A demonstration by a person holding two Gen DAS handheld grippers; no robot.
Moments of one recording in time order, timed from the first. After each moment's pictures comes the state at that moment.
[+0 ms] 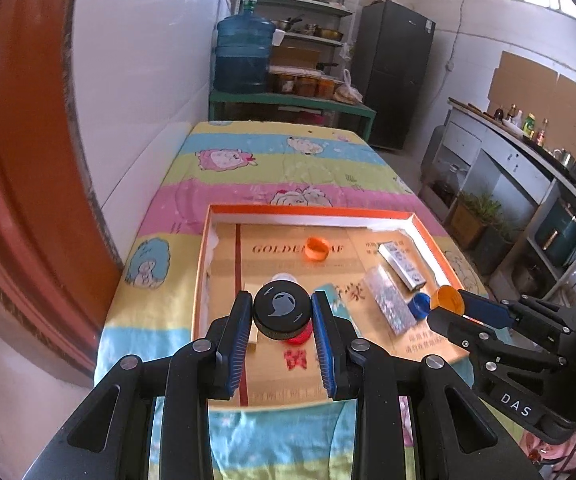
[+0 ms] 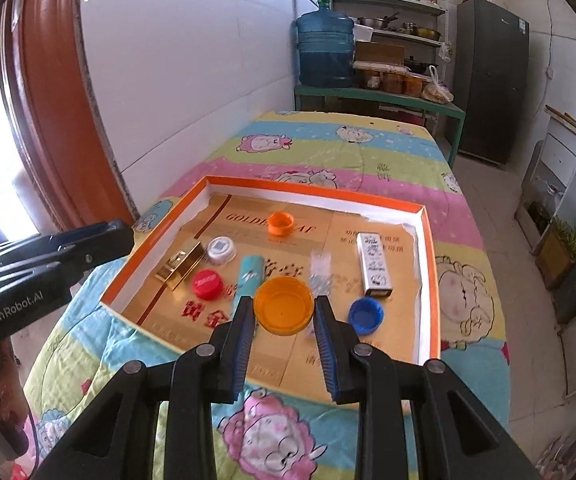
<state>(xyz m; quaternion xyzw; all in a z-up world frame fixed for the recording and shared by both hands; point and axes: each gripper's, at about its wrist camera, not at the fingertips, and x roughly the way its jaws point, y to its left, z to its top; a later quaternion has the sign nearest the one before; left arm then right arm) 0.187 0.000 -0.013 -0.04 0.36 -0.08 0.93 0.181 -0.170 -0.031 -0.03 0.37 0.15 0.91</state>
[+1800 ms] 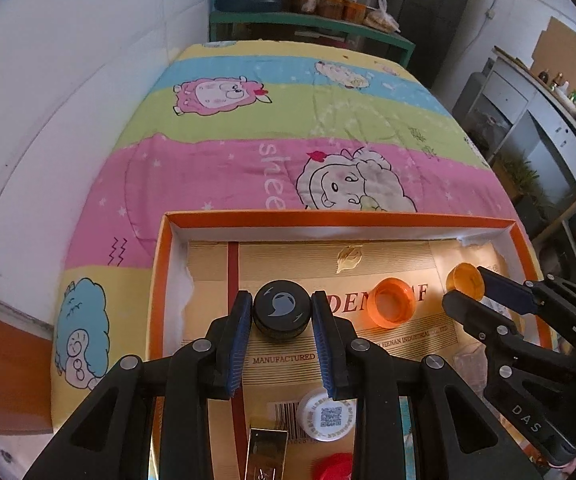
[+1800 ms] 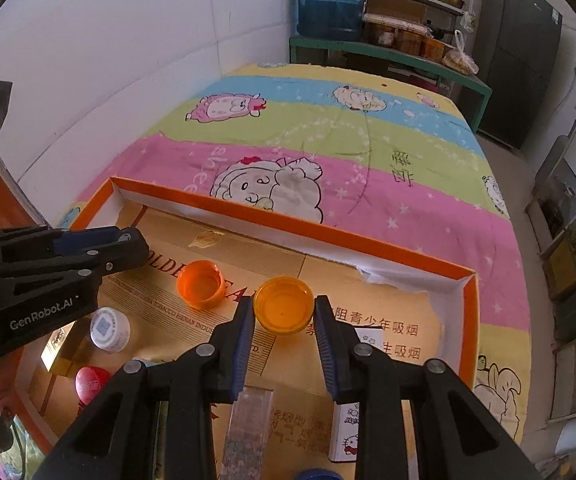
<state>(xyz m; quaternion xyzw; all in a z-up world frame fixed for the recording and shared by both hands) 0.363 -0.012 -0.090 -0.04 0.50 -0.05 0.86 0.345 -0.162 -0.083 -0.07 0.46 0.15 0.87</state>
